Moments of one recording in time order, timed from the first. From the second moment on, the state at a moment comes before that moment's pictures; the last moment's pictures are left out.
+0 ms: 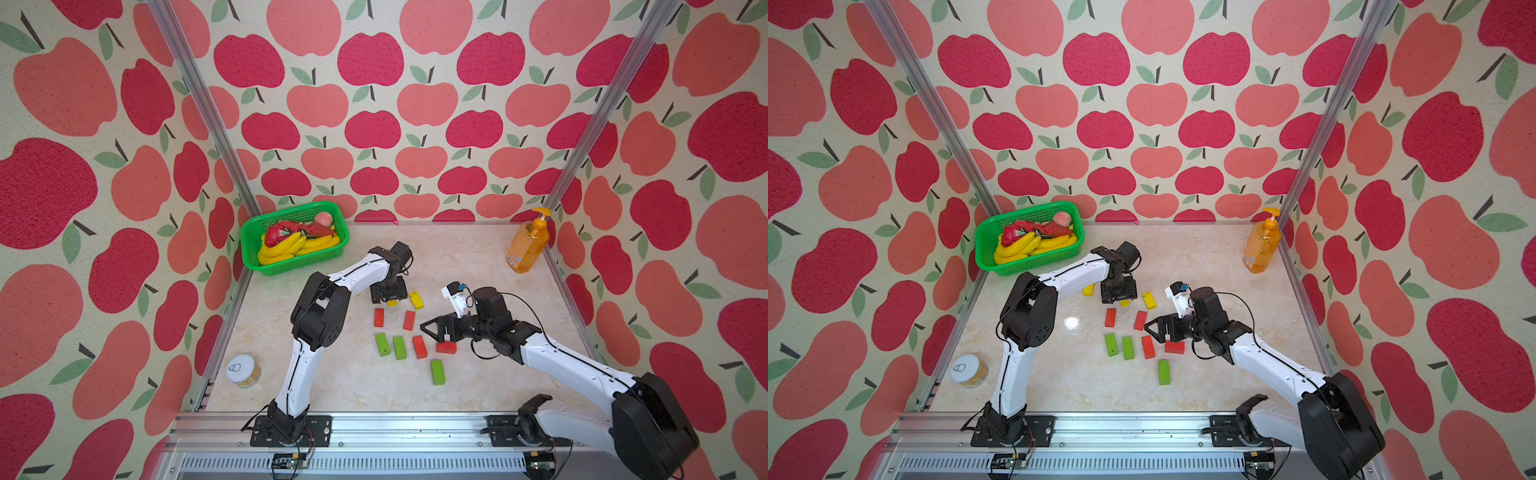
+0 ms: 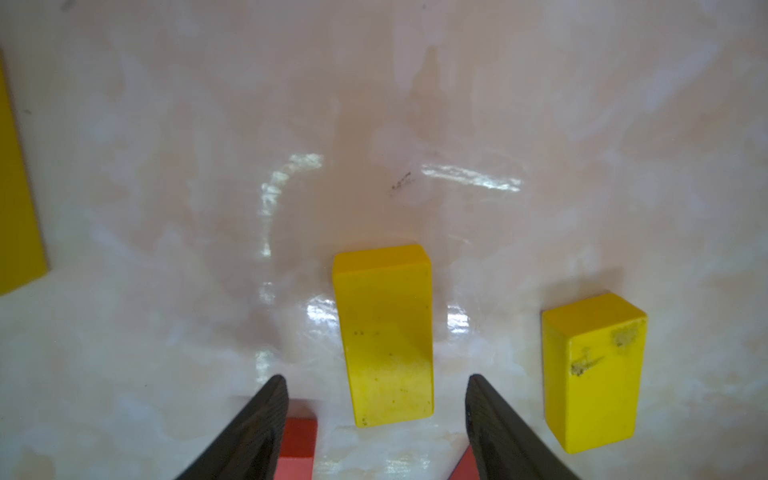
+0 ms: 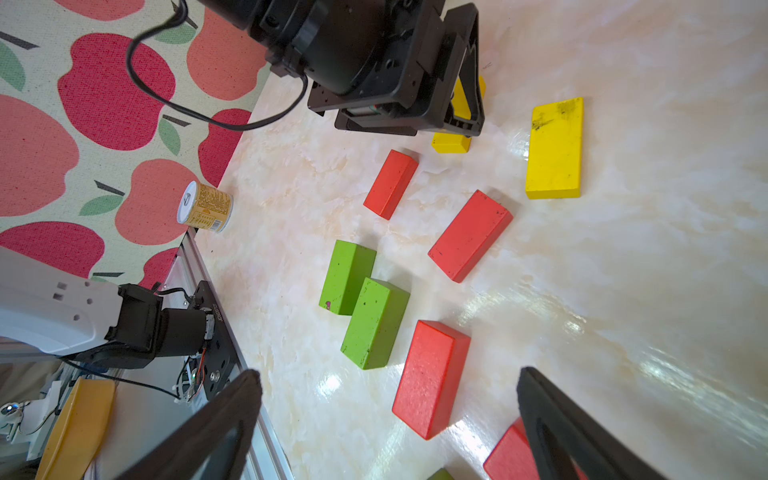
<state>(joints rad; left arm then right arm) -0.62 2.21 1.77 -0.98 -0.01 -0.74 0.62 1.17 0.57 -0.08 -0.51 0.40</state>
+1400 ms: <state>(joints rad) -0.61 2.25 1.82 -1.04 -0.08 -0.66 0.61 1.25 0.59 -0.05 -0.54 0.42</state>
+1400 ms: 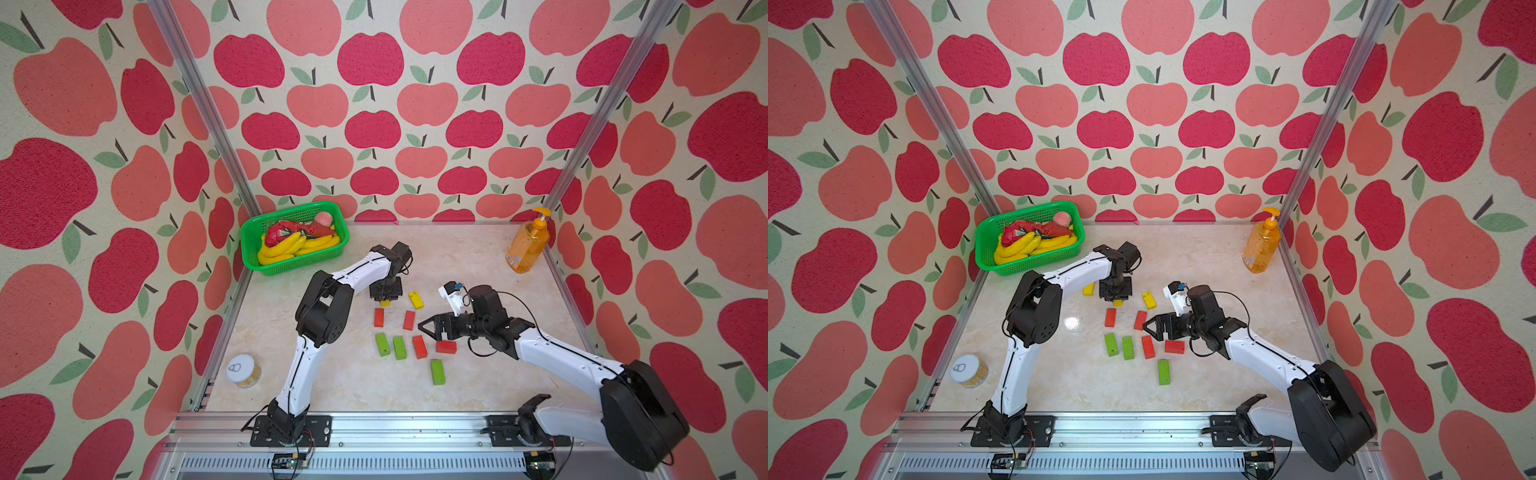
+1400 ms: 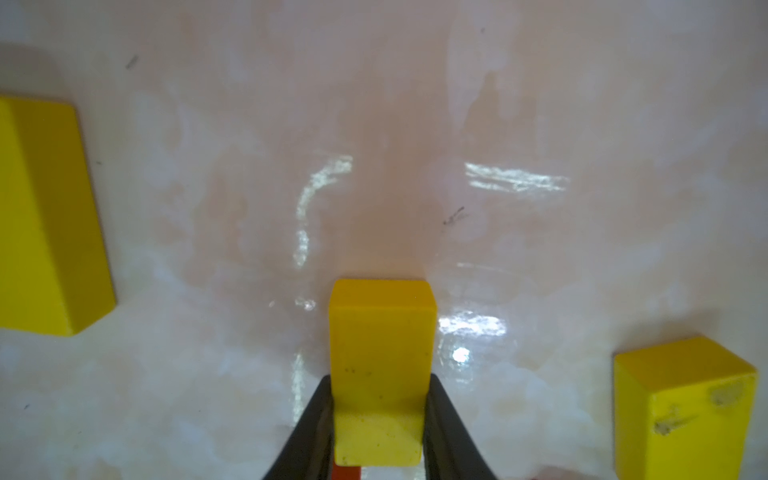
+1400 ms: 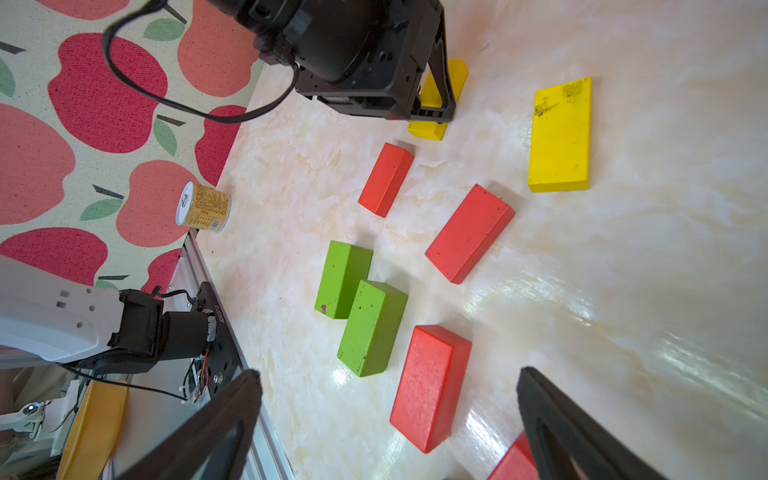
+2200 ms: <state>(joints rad) -0.47 1.94 1.51 -0.98 -0.03 -0.43 0.66 1.63 0.84 0.10 -0.49 0.60</state>
